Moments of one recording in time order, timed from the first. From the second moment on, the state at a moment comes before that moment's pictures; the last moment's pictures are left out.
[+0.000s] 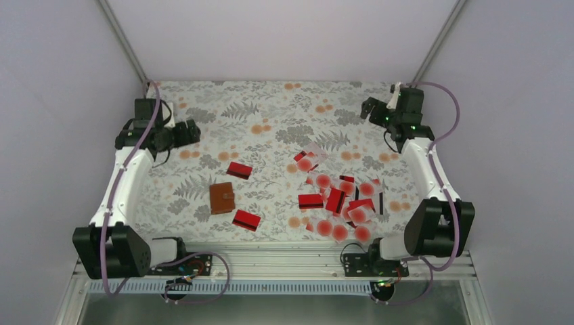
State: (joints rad) left arm 0.05 1.27 1.17 -0.75 0.19 -0.25; right arm -0.06 1.42 1.19 -0.32 -0.14 0.31
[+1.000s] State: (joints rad) left arm -0.11 1.30 0.73 -0.79 0.22 -0.50; right arm 0.23 1.41 1.09 -0.58 -0.29 0.40
